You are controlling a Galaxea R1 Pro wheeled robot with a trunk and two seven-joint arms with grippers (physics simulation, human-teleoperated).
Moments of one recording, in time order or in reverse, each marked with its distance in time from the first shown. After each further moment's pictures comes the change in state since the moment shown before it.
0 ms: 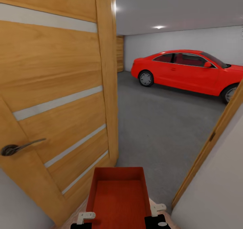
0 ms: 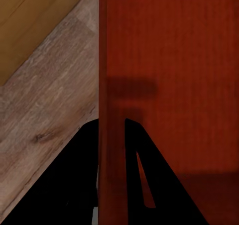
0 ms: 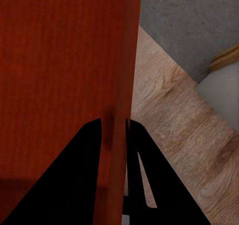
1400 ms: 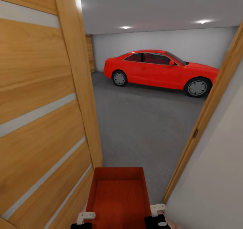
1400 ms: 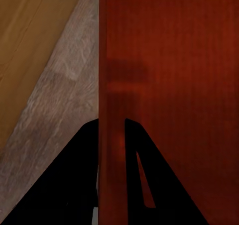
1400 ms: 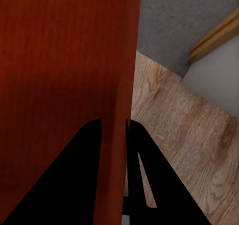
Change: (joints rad) left arm 0.000 0.000 0.001 0.001 0.000 -0.002 0.000; right arm 0.000 0.000 -0.001 0.000 0.001 -0.001 0.000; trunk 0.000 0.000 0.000
